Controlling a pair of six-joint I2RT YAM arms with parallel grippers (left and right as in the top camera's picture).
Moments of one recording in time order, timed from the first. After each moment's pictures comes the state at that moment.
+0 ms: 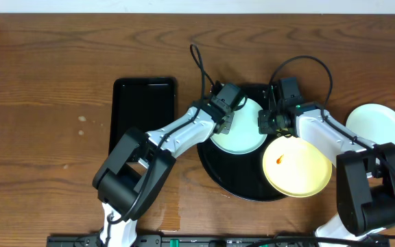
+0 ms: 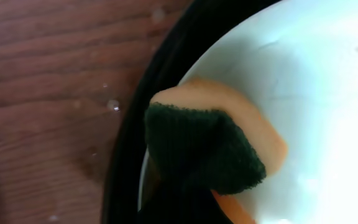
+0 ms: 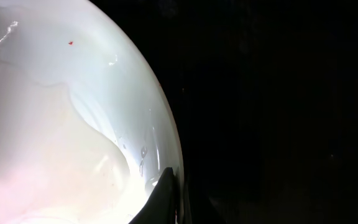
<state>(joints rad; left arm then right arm) -0.68 2.00 1.29 -0.49 -0.23 -0.34 0.25 1.78 0.98 -0.44 -0.07 0.21</state>
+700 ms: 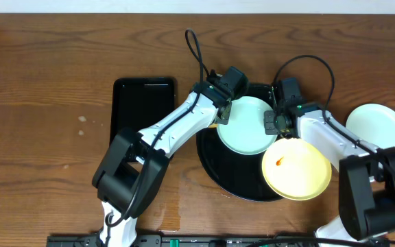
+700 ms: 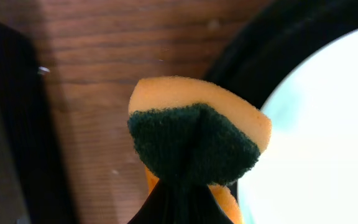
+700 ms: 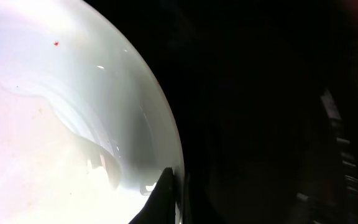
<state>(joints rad) -0.66 2.01 1.49 -0.79 -0.25 -0.44 0.25 1.75 0.98 -0.48 0.11 0.20</state>
